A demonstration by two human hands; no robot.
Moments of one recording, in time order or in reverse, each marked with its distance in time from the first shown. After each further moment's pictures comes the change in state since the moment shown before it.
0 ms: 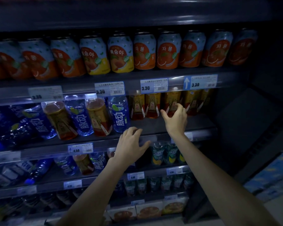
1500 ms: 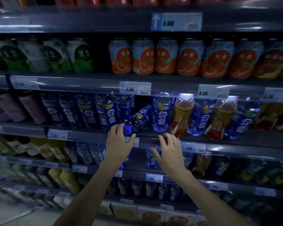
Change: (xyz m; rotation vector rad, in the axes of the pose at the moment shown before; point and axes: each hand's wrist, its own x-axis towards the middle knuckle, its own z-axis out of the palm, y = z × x) left_hand -0.145 -0.373 -0.179 -0.126 0.353 -0.381; right_hand -0.303 -0.228 0.223 -0.455 -0.470 -0.629
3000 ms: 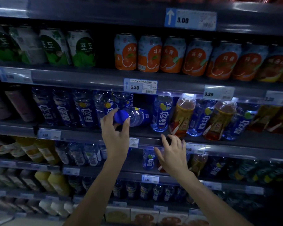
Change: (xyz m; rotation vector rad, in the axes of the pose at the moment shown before) left_hand 0.010 0.032 -0.024 -0.705 0.401 -0.049; right_hand -0.001 0.003 0.000 -0.051 0.021 0.082
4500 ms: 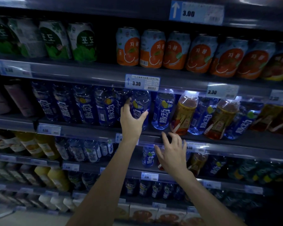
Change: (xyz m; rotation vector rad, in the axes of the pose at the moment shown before) left_hand 0.025 -0.031 0.060 0.136 -0.151 -0.062; right_hand -0.001 -0.006 0.000 0.010 -0.012 0.049
